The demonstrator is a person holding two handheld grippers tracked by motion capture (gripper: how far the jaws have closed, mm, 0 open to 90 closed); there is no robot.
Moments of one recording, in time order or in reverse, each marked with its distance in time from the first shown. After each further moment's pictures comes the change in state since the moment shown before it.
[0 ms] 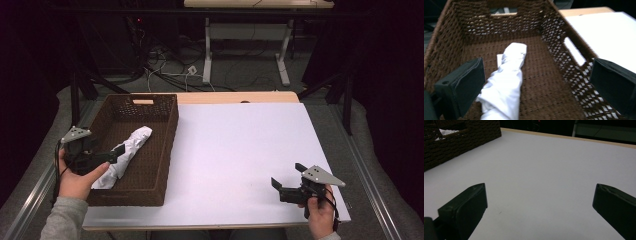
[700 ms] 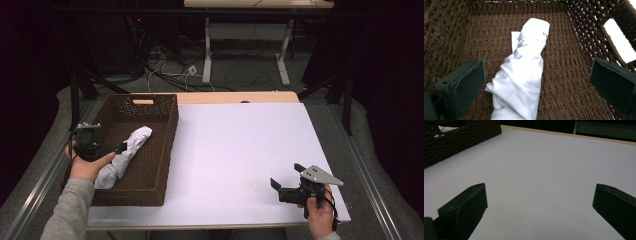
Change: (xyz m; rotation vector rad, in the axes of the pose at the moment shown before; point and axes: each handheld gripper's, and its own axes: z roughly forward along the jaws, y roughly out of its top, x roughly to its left) left arm 0.026 0.002 0.050 0.195 0.065 -0.105; right arm 0.000 -0.002 0.003 0.019 0.006 0.001
